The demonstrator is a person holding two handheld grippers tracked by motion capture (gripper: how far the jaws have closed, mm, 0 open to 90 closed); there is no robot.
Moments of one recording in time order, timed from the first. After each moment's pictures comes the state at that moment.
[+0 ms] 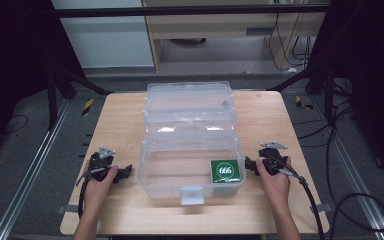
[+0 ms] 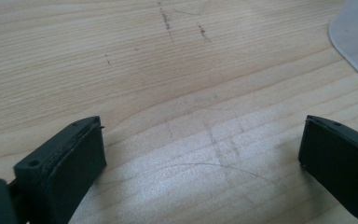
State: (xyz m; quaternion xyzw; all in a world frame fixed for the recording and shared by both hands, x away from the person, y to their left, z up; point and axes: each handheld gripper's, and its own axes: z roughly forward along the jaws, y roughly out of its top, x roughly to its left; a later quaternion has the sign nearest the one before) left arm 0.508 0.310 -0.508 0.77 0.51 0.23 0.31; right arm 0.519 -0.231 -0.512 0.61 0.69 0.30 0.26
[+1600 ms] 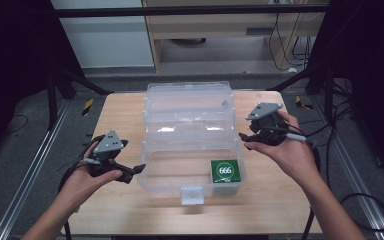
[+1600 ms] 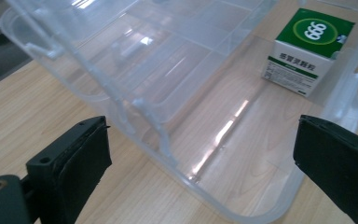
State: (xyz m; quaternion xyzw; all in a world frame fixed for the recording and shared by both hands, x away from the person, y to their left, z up) left arm 0.452 0.239 -0.343 0.86 0.27 0.18 0.38; right arm 0.490 -0.179 -0.300 0.31 0.86 0.28 0.30
